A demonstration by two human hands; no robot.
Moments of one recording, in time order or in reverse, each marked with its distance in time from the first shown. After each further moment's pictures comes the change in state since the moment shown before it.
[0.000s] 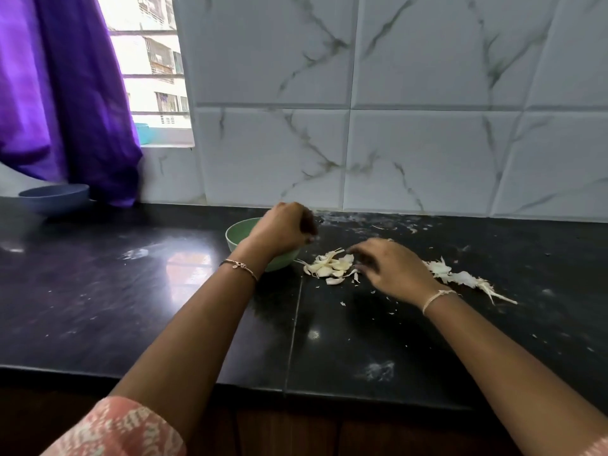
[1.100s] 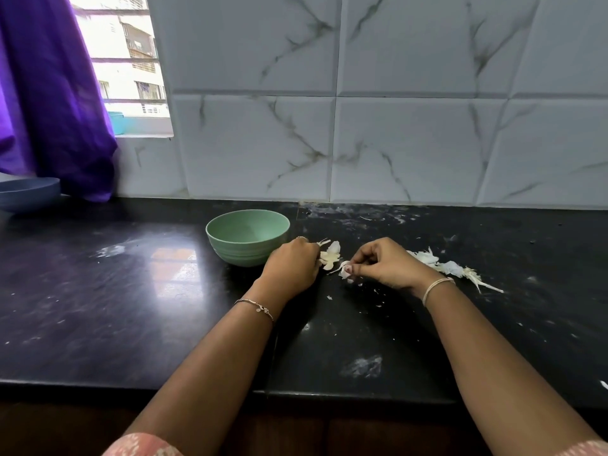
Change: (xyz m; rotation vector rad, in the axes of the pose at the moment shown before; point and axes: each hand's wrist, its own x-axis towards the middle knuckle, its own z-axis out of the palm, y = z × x) left_hand -0.014 0.010 0.087 0.261 0.003 0.079; right_hand -0.004 0.013 0.000 0.687 -0.225 0.346
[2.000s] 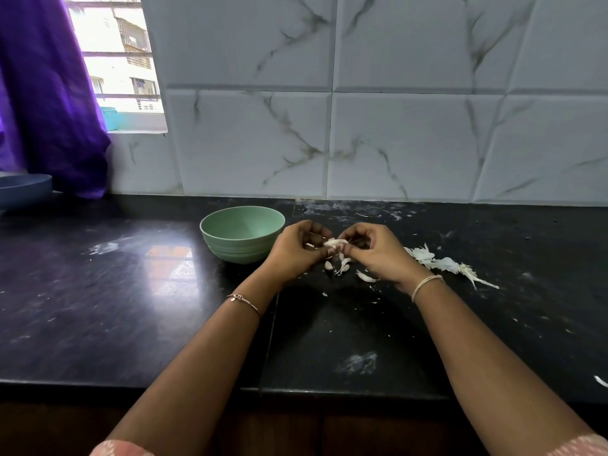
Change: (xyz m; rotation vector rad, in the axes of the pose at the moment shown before) left_hand 0.004 0.007 -0.009 -1.092 0.023 -0.149; right_hand 0.009 -0.004 0.009 0.136 0.219 -0.156
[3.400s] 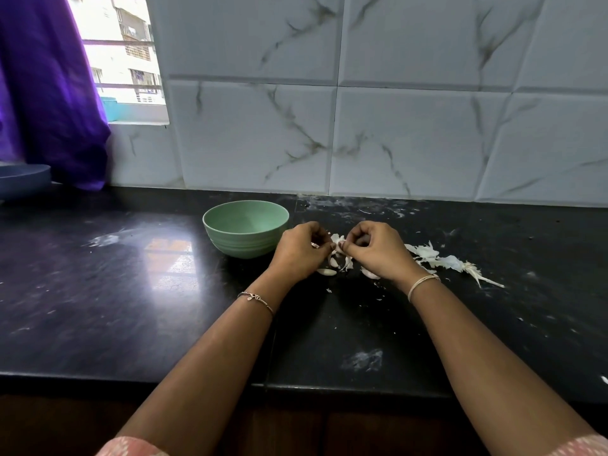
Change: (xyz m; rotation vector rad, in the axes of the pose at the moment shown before) left_hand 0.002 -0.005 0.007 0.440 0.132 0.036; right_hand 0.001 -0.003 0.010 -0.294 0.124 0.086
